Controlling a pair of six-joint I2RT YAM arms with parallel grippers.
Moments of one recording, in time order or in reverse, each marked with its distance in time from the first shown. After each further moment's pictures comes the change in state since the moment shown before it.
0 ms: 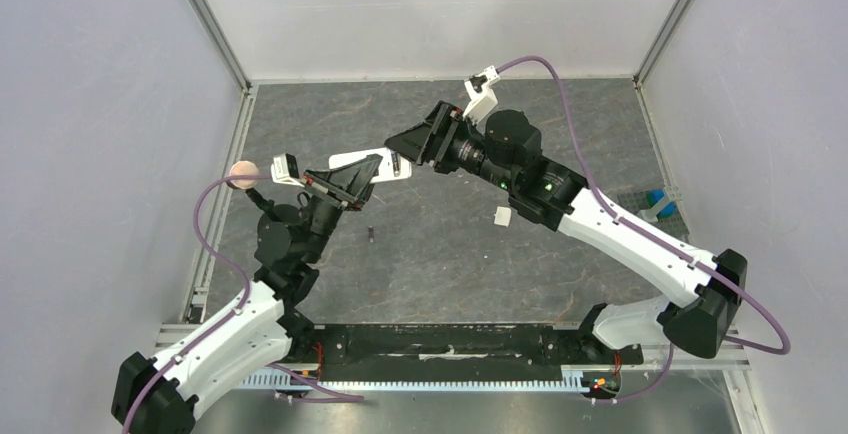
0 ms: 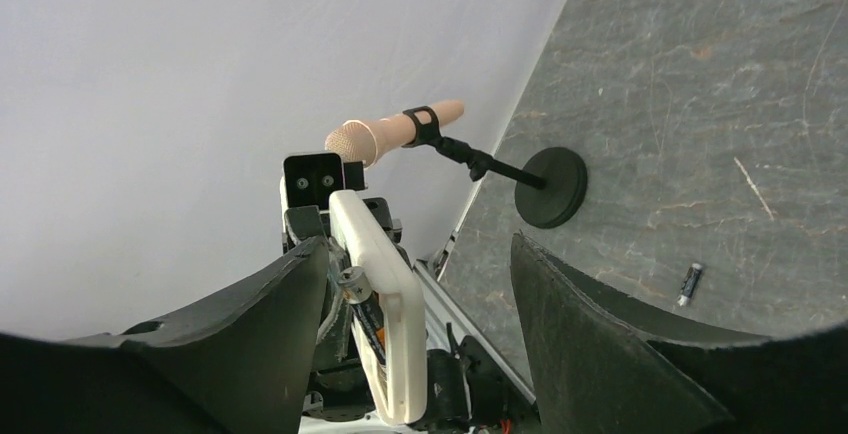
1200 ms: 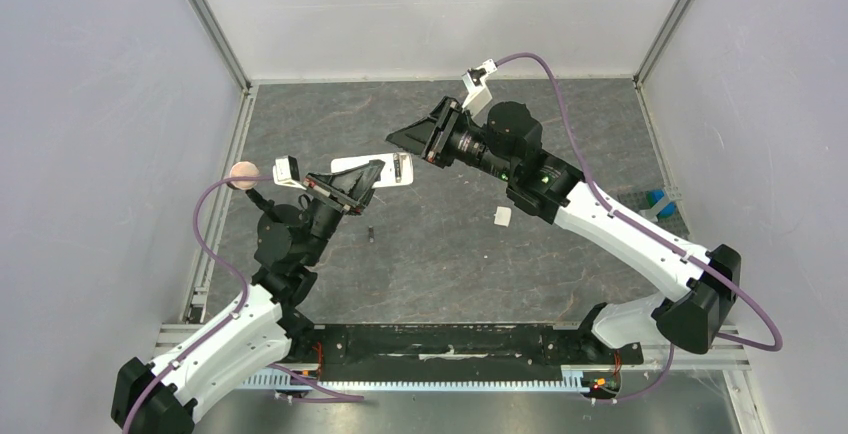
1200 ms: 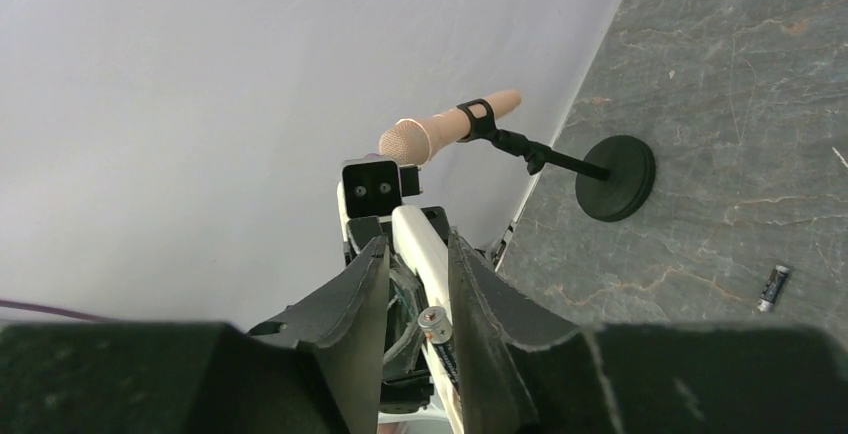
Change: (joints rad) left arm 0.000 -0.036 -0.010 -0.077 0.020 0.040; right arm -0.032 0.043 0.022 0.061 -0.121 0.123
